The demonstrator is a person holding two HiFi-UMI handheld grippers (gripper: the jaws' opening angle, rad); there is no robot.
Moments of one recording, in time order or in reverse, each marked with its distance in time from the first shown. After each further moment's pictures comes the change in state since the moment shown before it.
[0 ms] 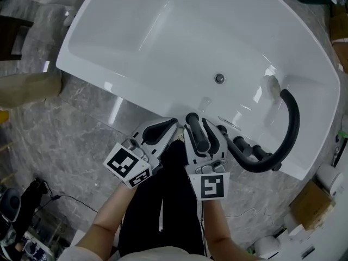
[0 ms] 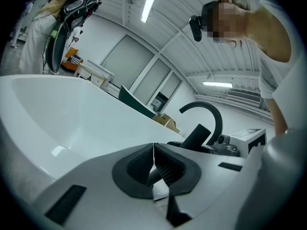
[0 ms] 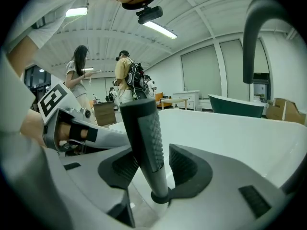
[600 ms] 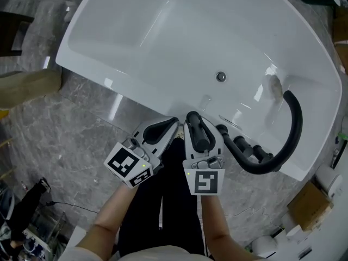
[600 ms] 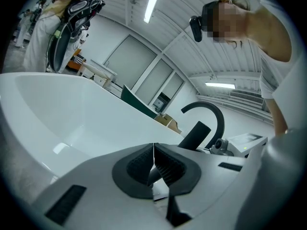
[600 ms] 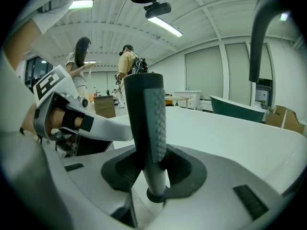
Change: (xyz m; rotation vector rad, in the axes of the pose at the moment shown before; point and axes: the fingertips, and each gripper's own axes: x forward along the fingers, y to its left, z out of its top) left arm 0.001 0.000 -0.005 -0.021 -0.004 0.021; right arm 0.010 0.000 -0.015 -0.062 0.038 -0.029
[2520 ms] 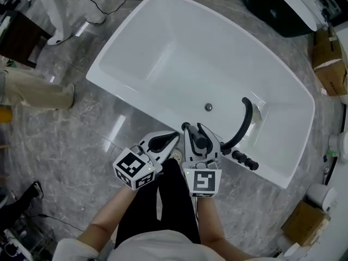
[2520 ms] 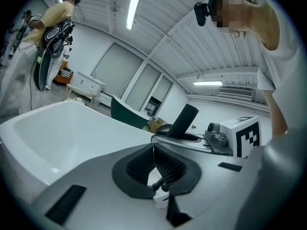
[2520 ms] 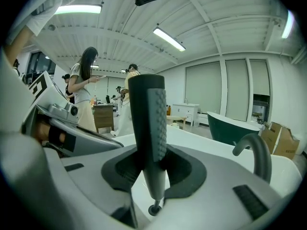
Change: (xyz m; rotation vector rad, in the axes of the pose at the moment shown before) left arm -0.064 -0.098 0.089 0.154 -0.035 -0.045; right arm -0.077 0.011 0.141 -0.055 -0.117 -0.054
